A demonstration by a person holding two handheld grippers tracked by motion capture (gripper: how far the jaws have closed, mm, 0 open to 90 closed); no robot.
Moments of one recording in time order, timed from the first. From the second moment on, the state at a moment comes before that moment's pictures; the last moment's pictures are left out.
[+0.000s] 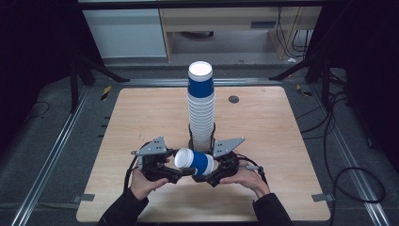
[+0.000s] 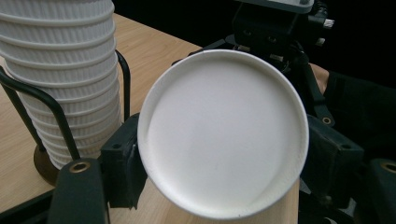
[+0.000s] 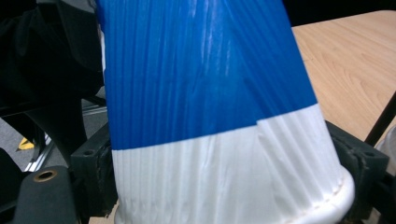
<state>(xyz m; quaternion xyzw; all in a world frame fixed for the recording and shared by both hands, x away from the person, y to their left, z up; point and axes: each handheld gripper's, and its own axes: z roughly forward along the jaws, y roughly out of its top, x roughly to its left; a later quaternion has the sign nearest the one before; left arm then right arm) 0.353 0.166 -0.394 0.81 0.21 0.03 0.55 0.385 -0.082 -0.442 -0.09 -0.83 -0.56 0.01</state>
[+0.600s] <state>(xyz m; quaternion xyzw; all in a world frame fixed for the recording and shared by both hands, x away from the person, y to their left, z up) 0.357 0.176 -0.393 0.84 0.22 0.04 0.50 0.387 -0.098 -0.436 -0.10 -0.85 -0.51 -0.05</state>
